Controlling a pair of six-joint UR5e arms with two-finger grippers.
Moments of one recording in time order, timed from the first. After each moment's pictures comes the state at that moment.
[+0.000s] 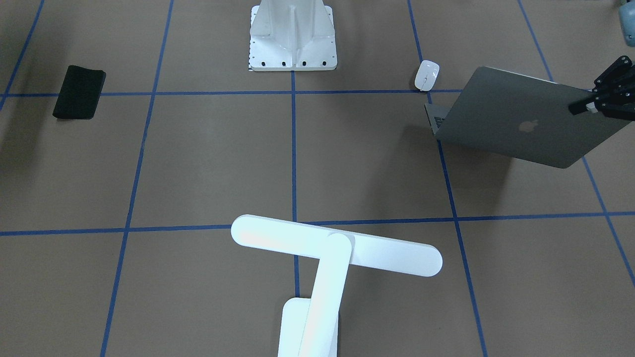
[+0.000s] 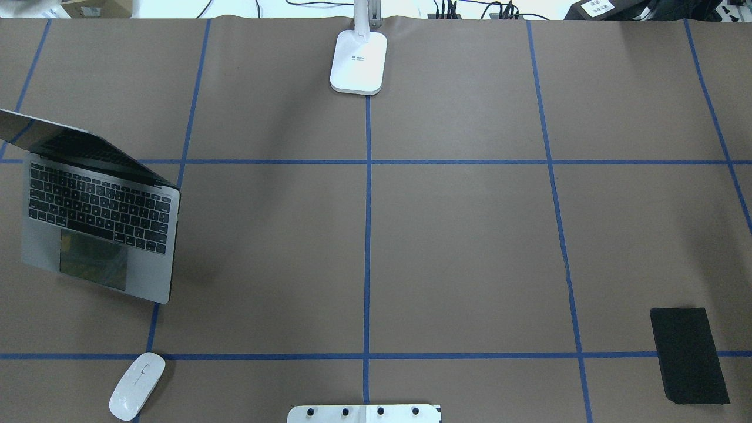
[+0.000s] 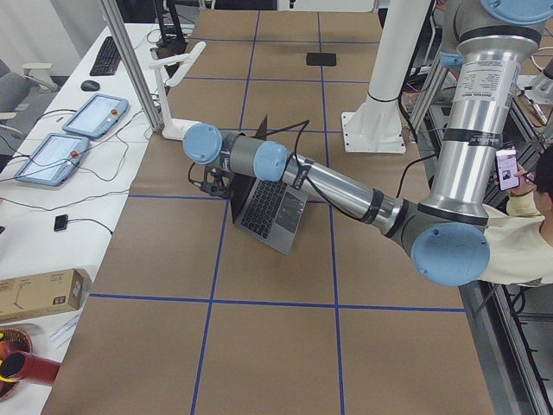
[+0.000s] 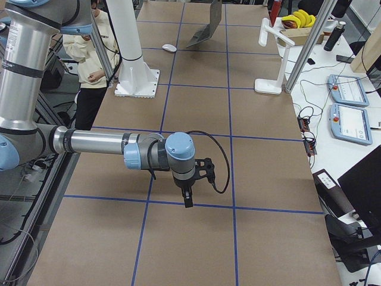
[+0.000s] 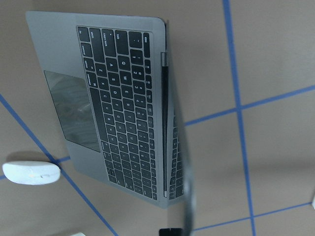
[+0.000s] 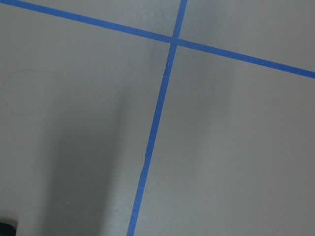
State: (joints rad) left arm -1.44 -1.77 -1.83 -1.31 -2.96 -1.52; right arm 1.54 -1.88 1.85 -1.44 2.28 -0.12
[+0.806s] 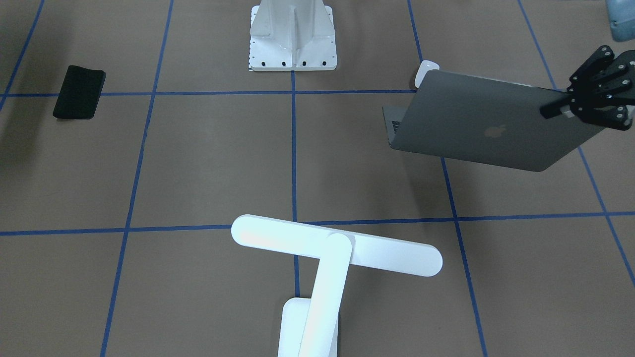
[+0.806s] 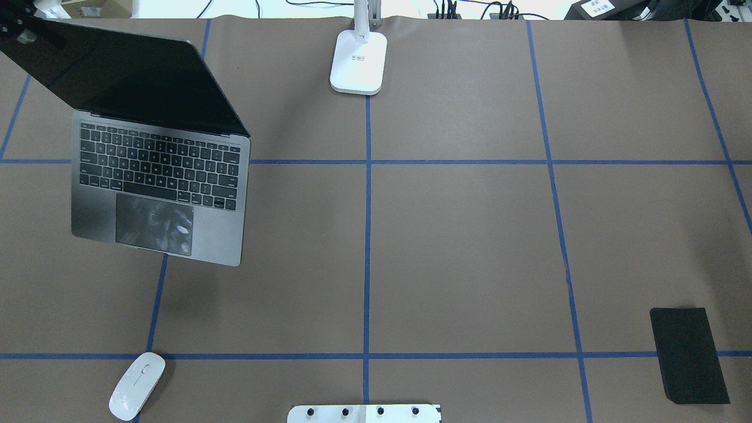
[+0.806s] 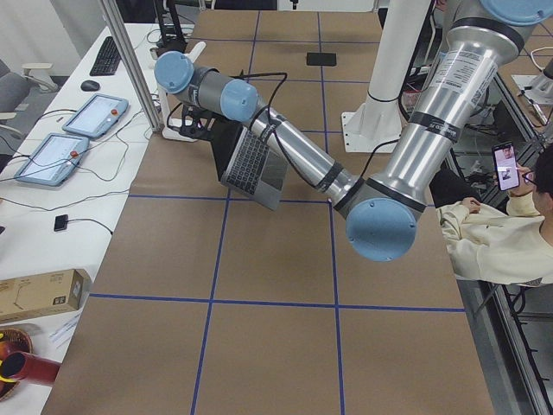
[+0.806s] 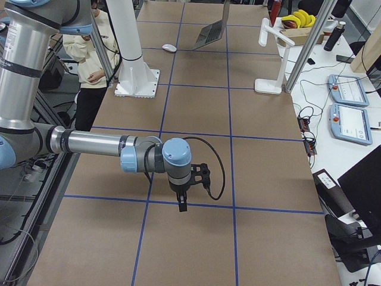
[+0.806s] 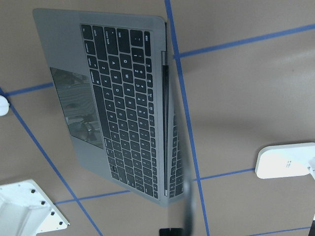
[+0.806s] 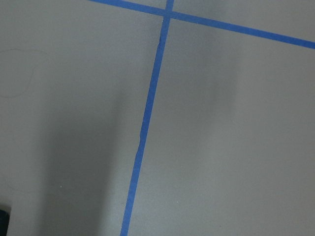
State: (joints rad) left arm -1.37 -2.05 -1.80 -1.25 -2.96 -1.81; right arm 1.54 -1.90 1.83 -1.45 2.29 -0.12
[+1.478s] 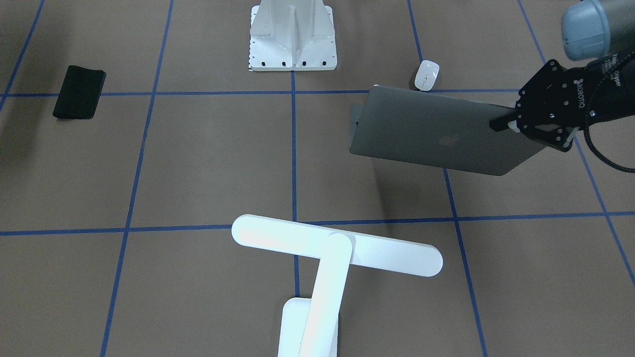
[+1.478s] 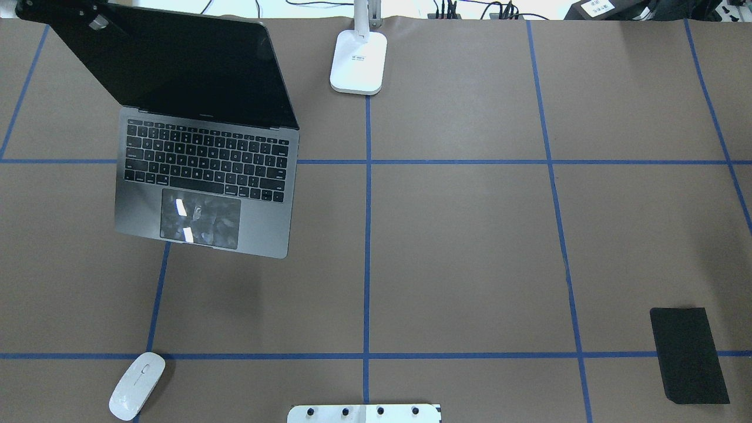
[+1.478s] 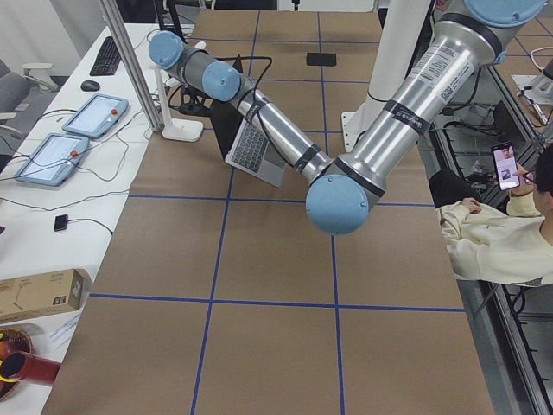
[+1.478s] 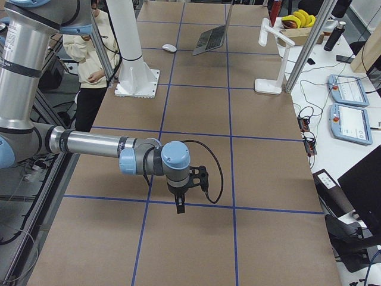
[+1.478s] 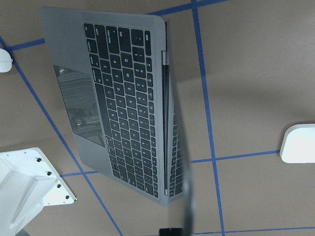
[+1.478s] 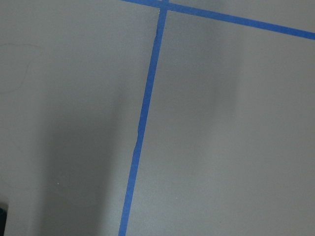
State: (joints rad) left arm -1.30 -2.20 -1.67 -1.33 -2.94 -1.97; right arm 1.54 -1.91 1.83 -1.45 2.30 -0.12
